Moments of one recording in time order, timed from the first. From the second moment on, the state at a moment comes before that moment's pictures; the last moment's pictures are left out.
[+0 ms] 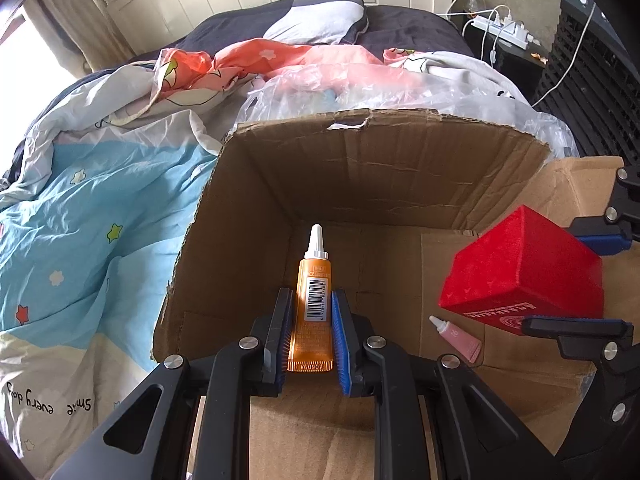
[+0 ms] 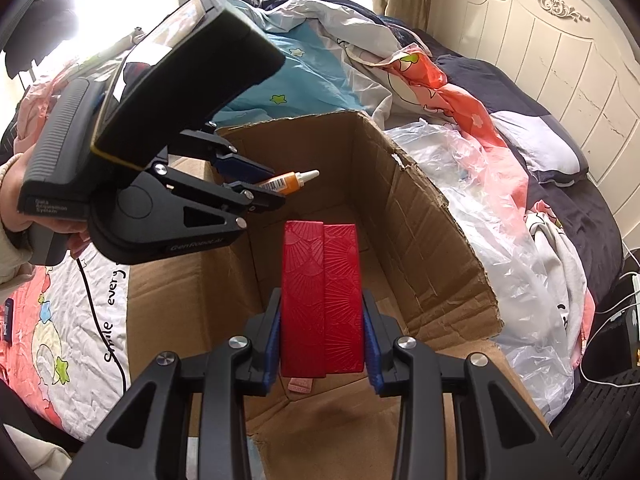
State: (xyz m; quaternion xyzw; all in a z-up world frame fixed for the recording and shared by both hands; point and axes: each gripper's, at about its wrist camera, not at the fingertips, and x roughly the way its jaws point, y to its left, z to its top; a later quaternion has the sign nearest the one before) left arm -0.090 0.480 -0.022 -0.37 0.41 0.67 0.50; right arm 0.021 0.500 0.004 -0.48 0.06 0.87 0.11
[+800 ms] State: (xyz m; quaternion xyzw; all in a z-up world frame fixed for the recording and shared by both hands) left arm -0.007 0.627 -0.066 -0.39 0.40 0.65 0.51; right arm 0.008 0.500 -0.009 -0.48 0.04 0.87 0.08
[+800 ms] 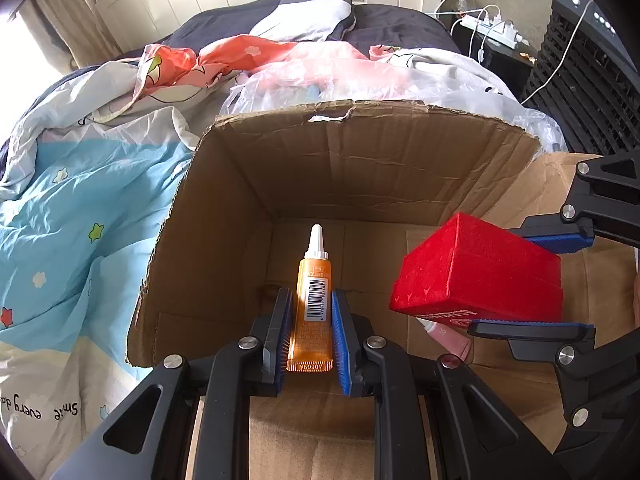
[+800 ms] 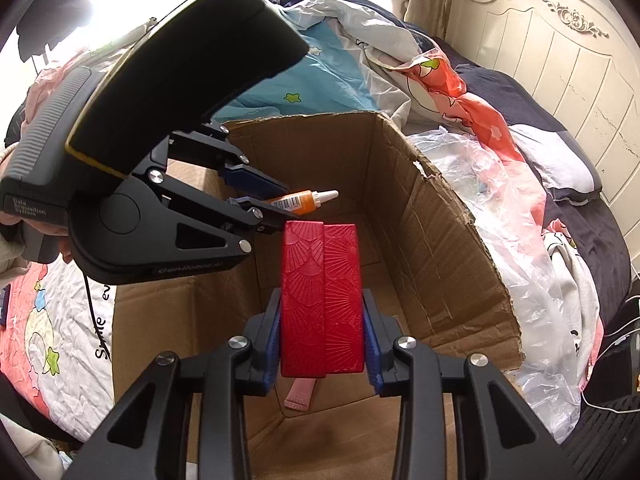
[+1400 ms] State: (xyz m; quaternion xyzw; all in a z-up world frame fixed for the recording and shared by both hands) left arm 0.090 0.823 -0.123 -0.39 0.40 0.66 0.50; right arm 0.010 0.510 -0.002 -0.46 0.06 0.88 0.11
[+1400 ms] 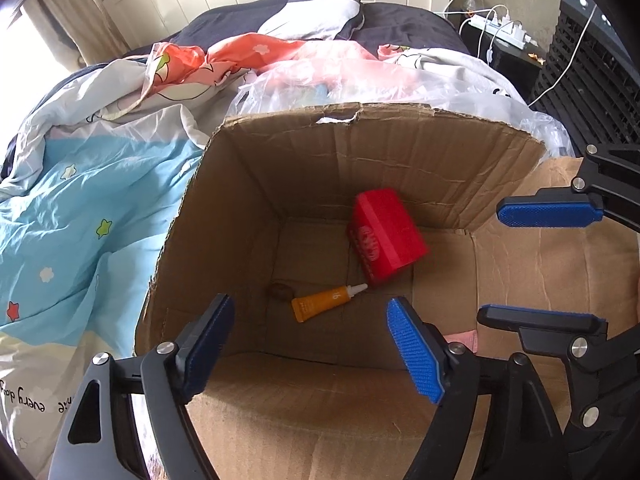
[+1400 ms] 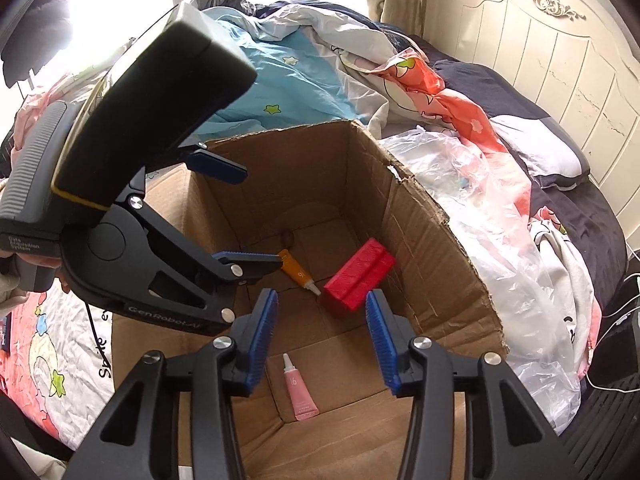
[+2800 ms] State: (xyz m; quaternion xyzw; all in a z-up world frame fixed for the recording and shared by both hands) left arm 0.159 0.842 -0.109 -0.39 0.40 0.71 0.43; right arm 0.025 0.435 0.046 -0.45 0.01 0.89 0.07
